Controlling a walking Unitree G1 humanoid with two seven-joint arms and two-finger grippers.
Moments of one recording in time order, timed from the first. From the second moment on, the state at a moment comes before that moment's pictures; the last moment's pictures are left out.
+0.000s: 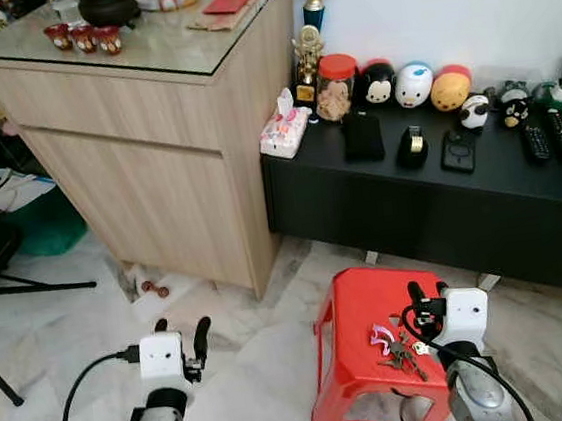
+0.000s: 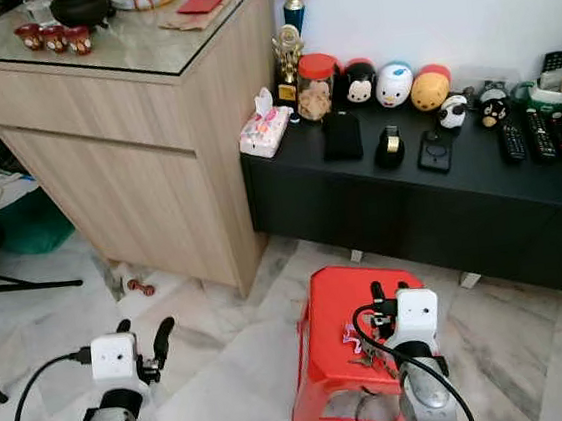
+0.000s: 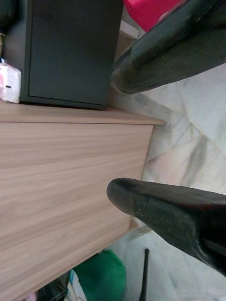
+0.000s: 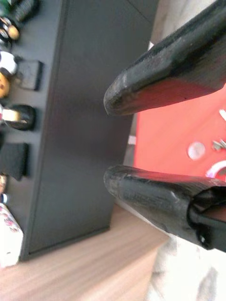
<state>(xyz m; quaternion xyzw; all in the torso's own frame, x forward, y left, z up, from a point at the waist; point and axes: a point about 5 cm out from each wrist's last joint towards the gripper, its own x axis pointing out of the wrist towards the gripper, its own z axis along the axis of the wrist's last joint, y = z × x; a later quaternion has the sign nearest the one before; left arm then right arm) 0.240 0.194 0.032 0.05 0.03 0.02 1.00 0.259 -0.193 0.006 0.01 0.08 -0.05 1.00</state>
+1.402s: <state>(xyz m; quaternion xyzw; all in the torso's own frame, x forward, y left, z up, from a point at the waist) 0.251 0.188 0.032 0.06 0.05 -0.01 1.00 0.263 -0.208 0.003 -0.02 0.12 -0.09 0.99</state>
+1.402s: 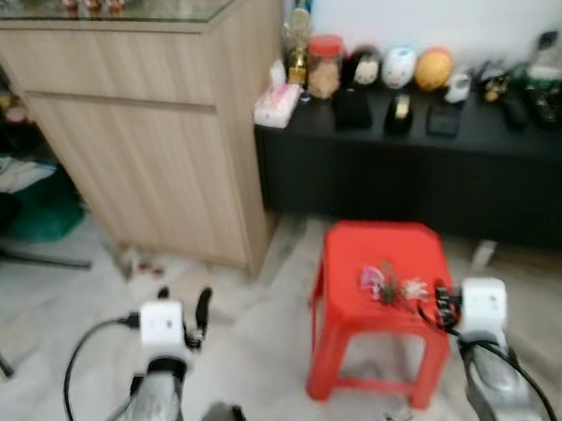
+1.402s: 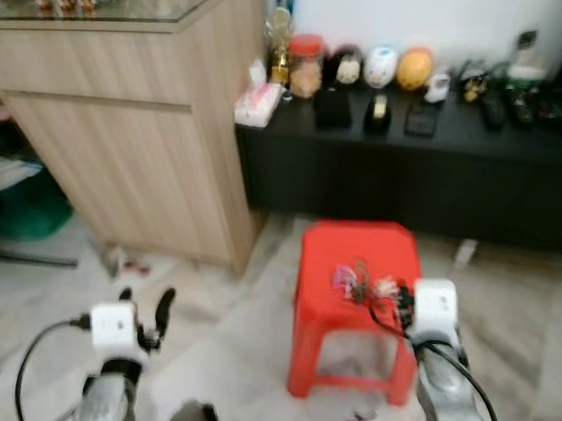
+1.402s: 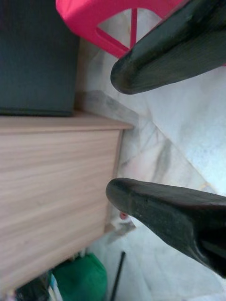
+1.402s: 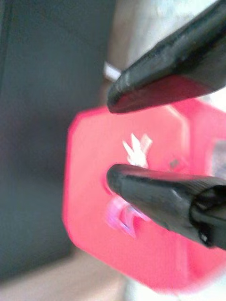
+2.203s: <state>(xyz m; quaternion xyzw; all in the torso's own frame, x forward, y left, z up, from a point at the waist) 0.265 0.183 0.044 0.06 0.03 -0.03 1.00 0.267 -0.201 0.004 -0.01 0.13 -0.08 0.99</state>
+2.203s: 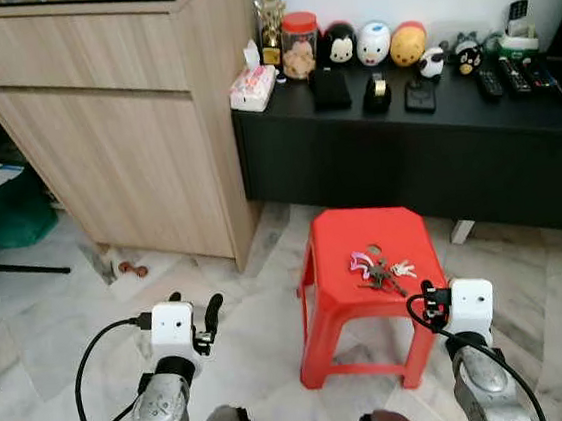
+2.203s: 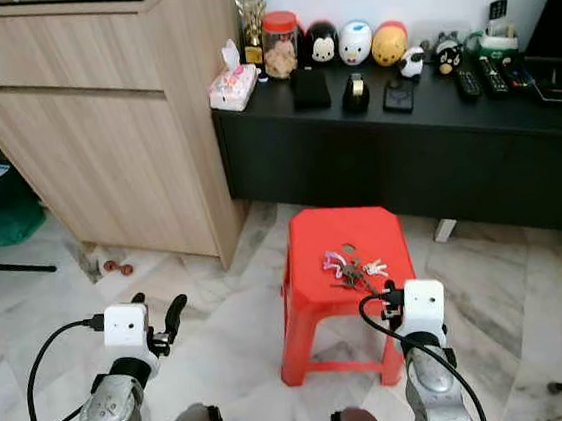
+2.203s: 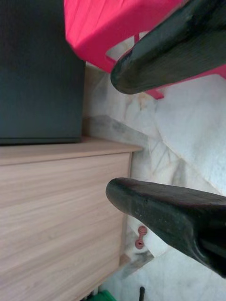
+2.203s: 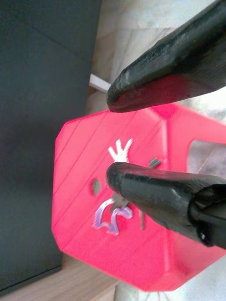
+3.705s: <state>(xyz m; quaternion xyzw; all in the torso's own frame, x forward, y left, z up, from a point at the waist) 0.272 0.177 0.049 0.06 0.03 -0.04 1.00 0.266 -0.171 -0.032 0.06 0.34 0.04 0.94</state>
